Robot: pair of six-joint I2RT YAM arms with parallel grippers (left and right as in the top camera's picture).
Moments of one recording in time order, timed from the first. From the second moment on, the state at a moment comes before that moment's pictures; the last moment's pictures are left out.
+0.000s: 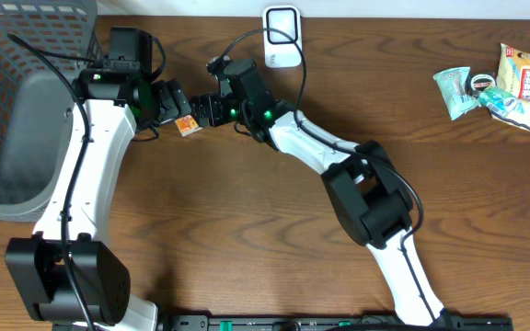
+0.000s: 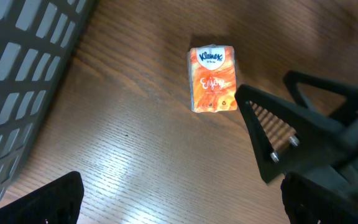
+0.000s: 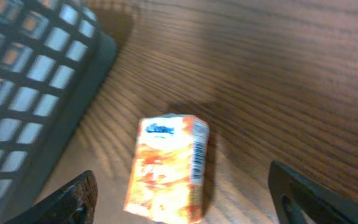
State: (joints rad) left arm -0.05 1.69 1.53 -1.02 -0.06 -0.46; right arm 0.65 2.40 1.78 0.01 -0.34 0.46
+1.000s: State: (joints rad) left arm -0.05 1.69 1.53 -1.02 -0.06 -0.46; right arm 0.70 2.48 1.79 0.00 -0.26 0.49
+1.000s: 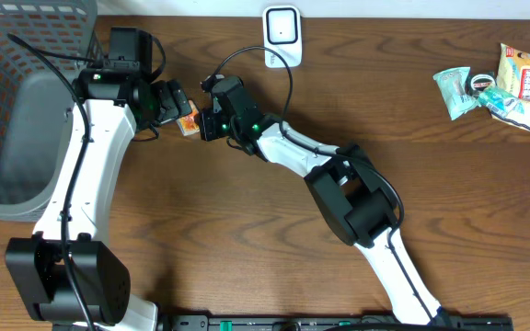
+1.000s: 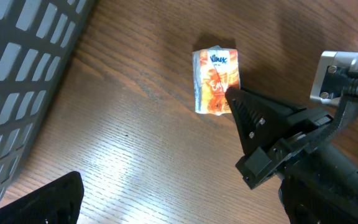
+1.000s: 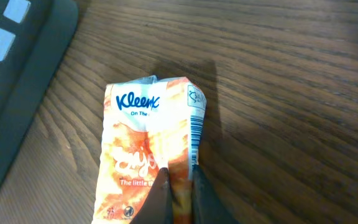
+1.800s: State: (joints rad) left arm -0.05 1.69 1.53 -1.02 -0.06 -0.46; right arm 0.53 2.20 1.79 -0.79 0.00 0.35
